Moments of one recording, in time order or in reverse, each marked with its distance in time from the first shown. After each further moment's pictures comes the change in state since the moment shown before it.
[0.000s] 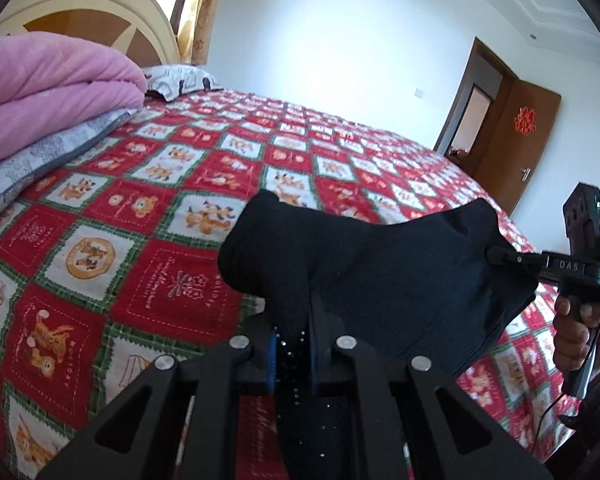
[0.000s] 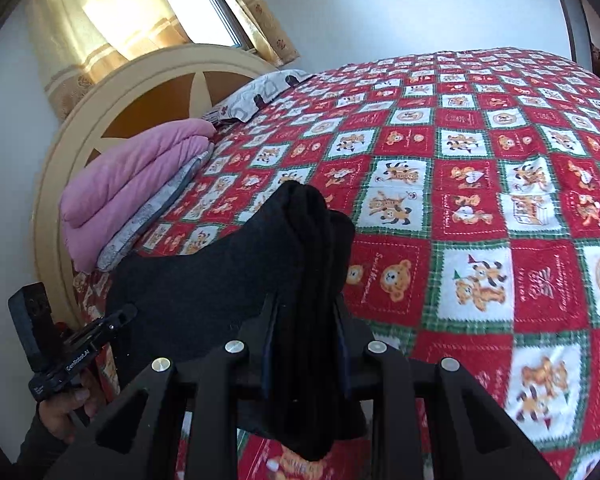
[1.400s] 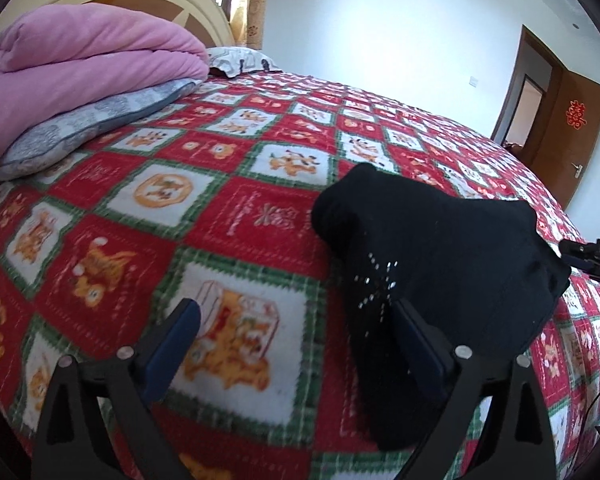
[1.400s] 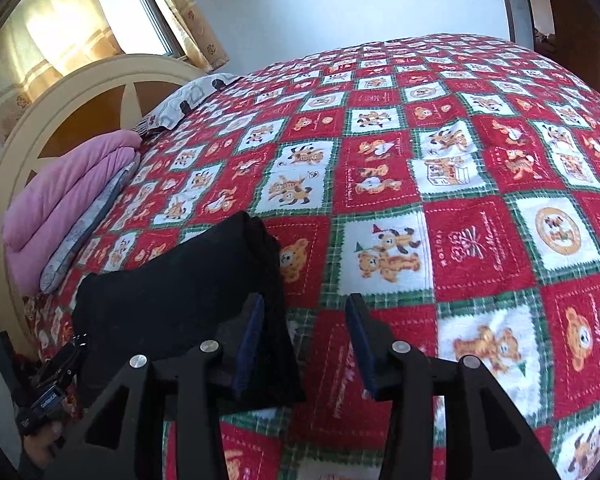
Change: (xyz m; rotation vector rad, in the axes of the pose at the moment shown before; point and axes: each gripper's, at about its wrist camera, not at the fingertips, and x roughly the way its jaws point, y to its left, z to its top) left arm -0.007 0.030 -0.042 -0.051 0.030 0.231; right arm -0.007 -0.054 -0.024 0.113 -0.016 -0.210
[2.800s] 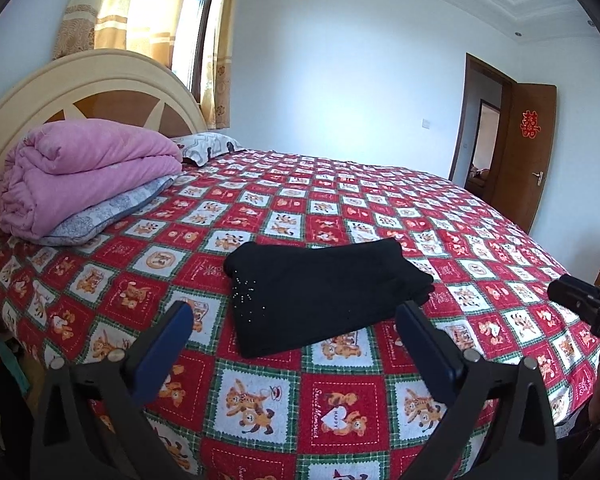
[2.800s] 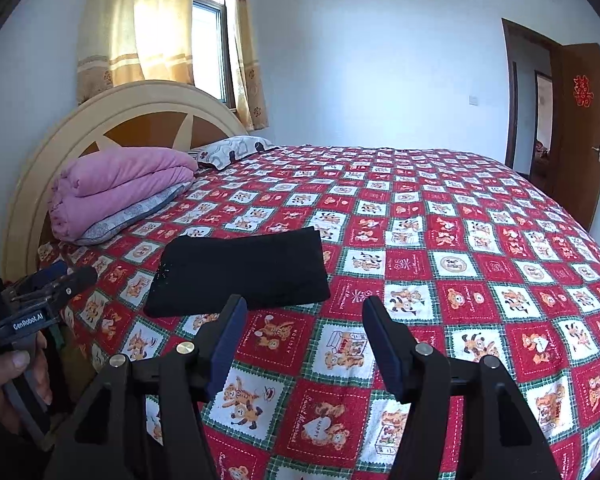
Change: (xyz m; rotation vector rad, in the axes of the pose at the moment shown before) left arm -0.177 -0.086 -0.033 0.103 -0.250 -0.064; right arm -0.223 0.073 -0.135 -0.262 -0.319 -0.089
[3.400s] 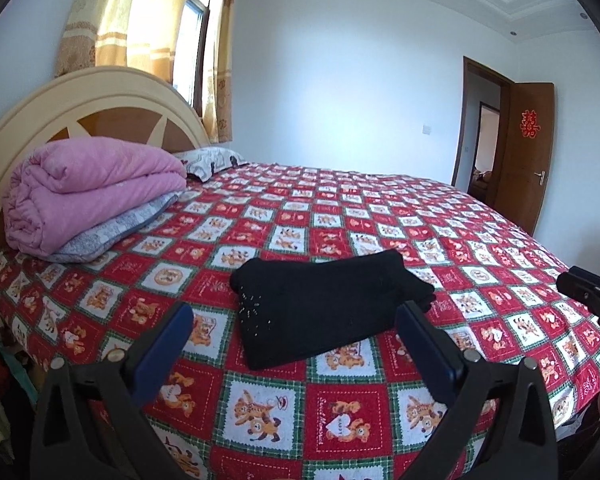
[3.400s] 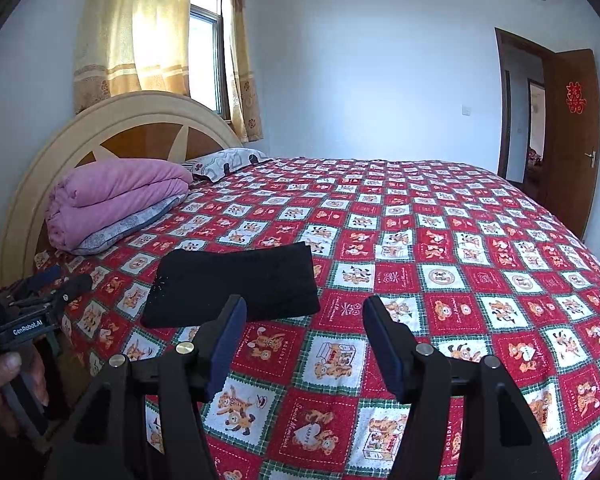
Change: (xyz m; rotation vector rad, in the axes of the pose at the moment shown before) left arm -0.014 -0.005 0.008 0.030 -0.050 0.015; right arm -0.016 -0.004 0.006 -0.009 -0.047 -0.027
